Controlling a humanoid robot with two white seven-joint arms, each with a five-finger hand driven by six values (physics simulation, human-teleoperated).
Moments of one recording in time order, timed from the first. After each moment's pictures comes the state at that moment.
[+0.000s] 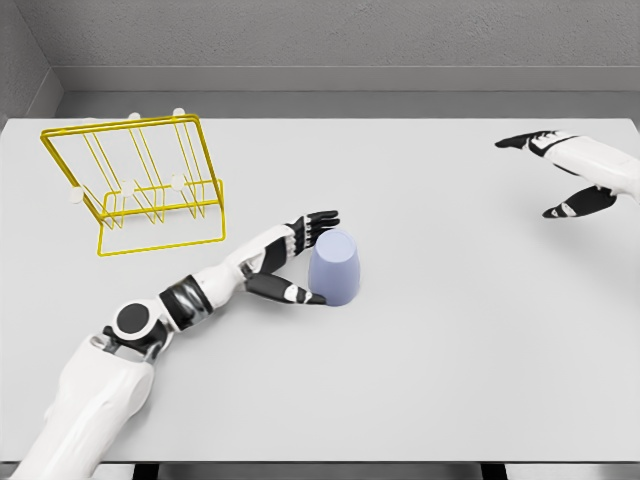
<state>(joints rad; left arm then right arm) -0.26 0.22 -0.40 -1.33 0.35 -0.14 -0.61 -1.23 -1.05 1.73 -1.19 -0.14 -0.61 -0.17</state>
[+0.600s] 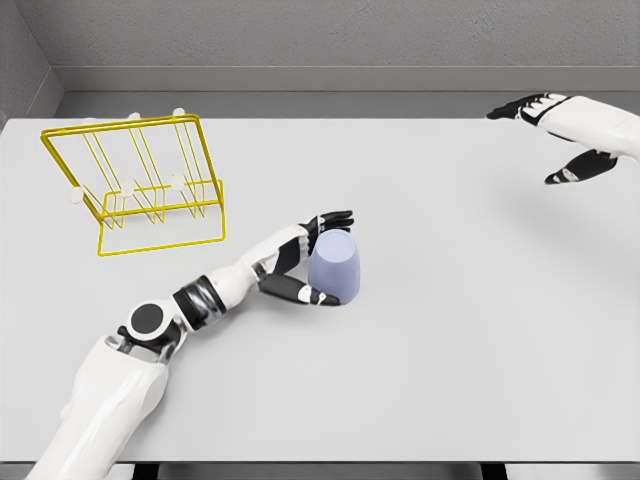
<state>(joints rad) -0.26 0.18 -0.40 -1.33 0.33 -0.14 -0.61 -1.25 -1.03 1.56 -1.17 -0.02 -0.61 -0.05</state>
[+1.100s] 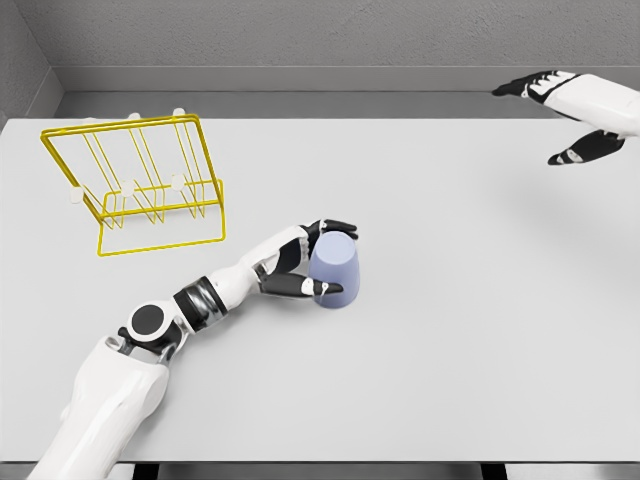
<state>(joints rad) -0.25 0.18 -0.40 -1.33 0.33 -0.14 -0.61 -1.27 -1.03 1.53 -1.17 -0.04 -0.61 -0.05</state>
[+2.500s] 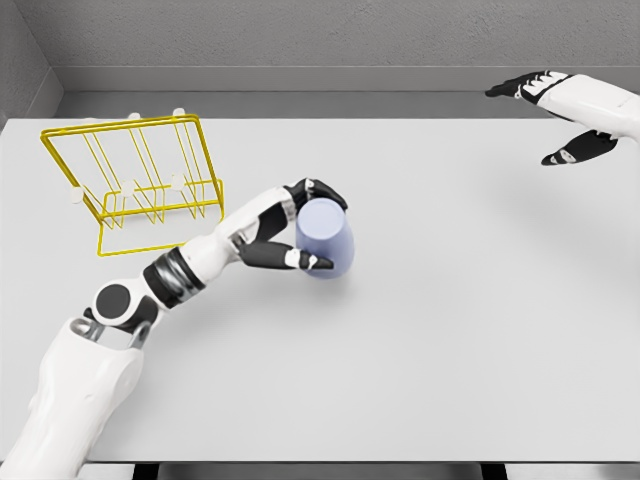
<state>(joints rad) -0.27 0.25 -0.35 -1.55 0.38 -0.14 -0.61 -1.26 -1.01 1.53 -1.17 -0.04 -0.61 -0.05</state>
